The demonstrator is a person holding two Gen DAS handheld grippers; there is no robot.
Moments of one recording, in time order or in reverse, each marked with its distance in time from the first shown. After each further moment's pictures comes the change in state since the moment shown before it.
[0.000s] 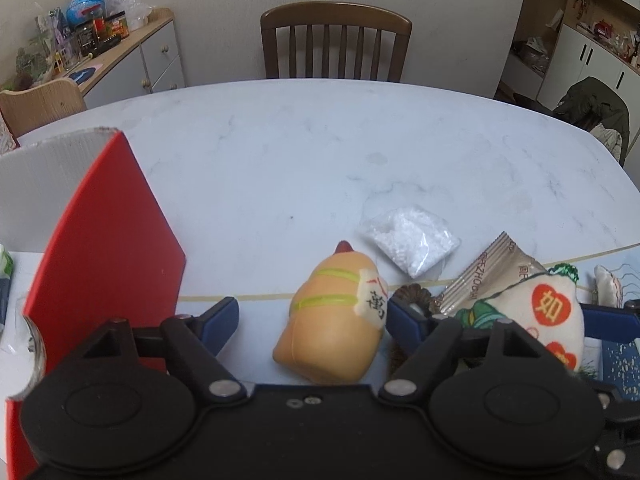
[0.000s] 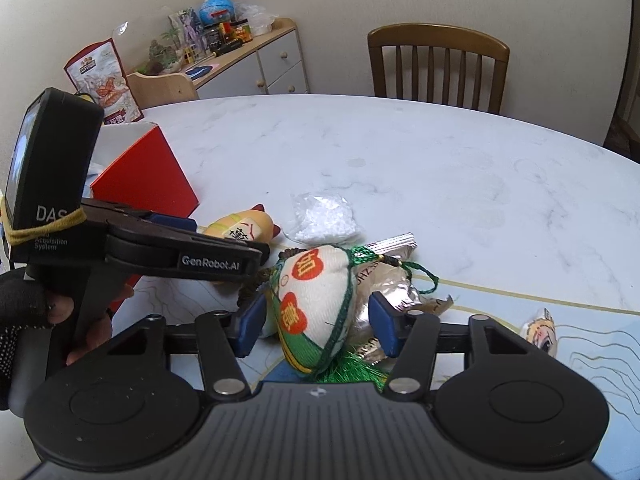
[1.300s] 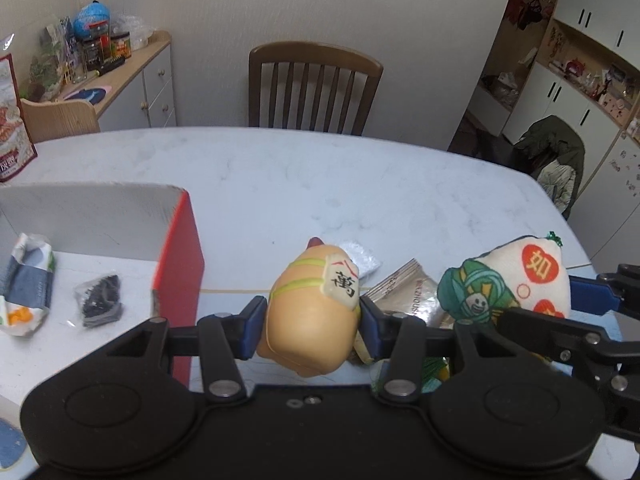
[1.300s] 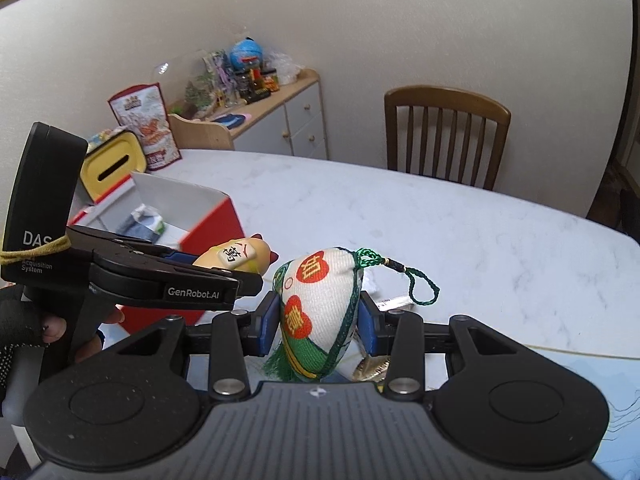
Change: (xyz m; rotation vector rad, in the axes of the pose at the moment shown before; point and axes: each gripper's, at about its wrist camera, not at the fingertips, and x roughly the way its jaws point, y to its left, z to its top) left arm -0.118 0.015 0.005 -0.046 -0.067 -0.137; right arm -0.117 0.032 0.035 -0.069 -0.107 0.010
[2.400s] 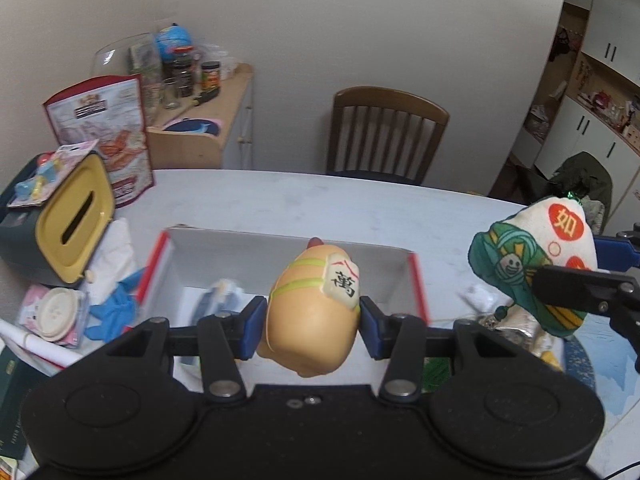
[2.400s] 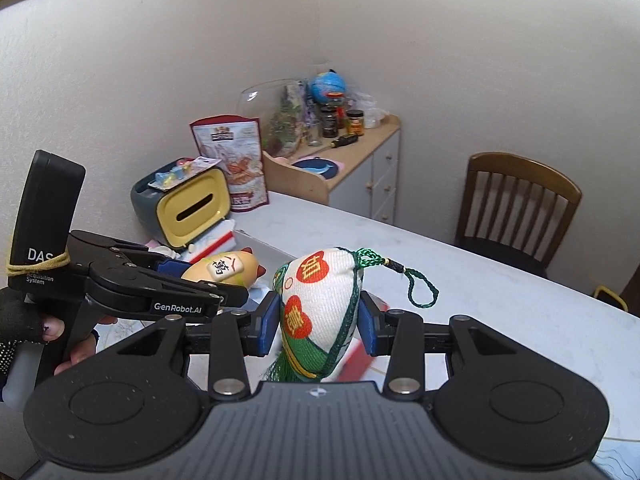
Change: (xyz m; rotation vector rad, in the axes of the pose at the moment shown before) left arm -0.085 0.185 0.026 -0.025 -0.070 0.082; right arm 0.033 0.180 0.094 -0.136 -0.063 0.079
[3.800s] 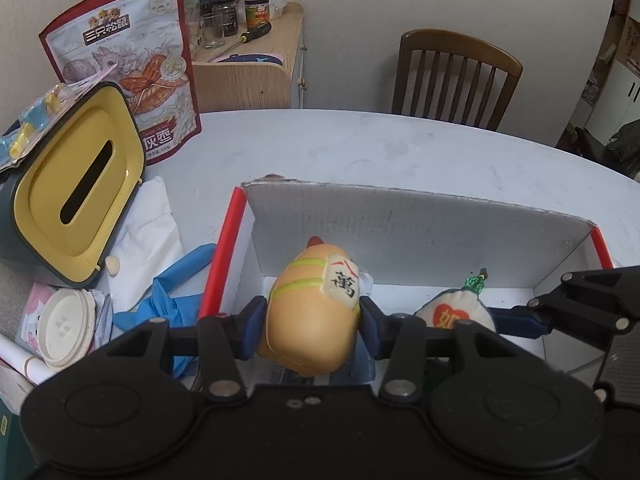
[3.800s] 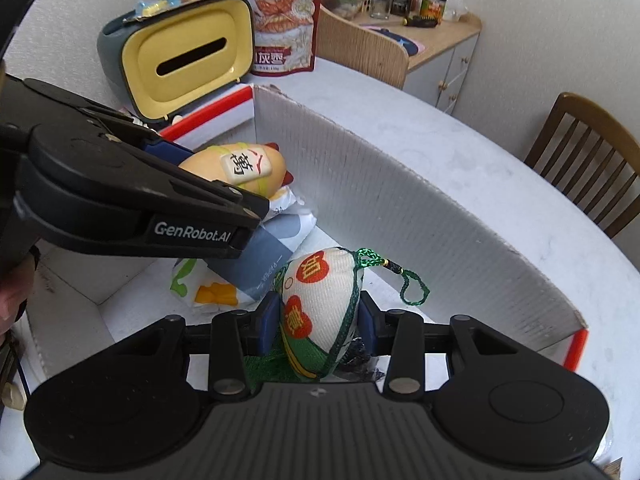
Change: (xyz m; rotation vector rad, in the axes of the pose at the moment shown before) left arm 0.124 0.086 -0.002 0.025 0.142 0.111; right arm 0.244 0.073 -0.028 -0.161 0.342 0.008
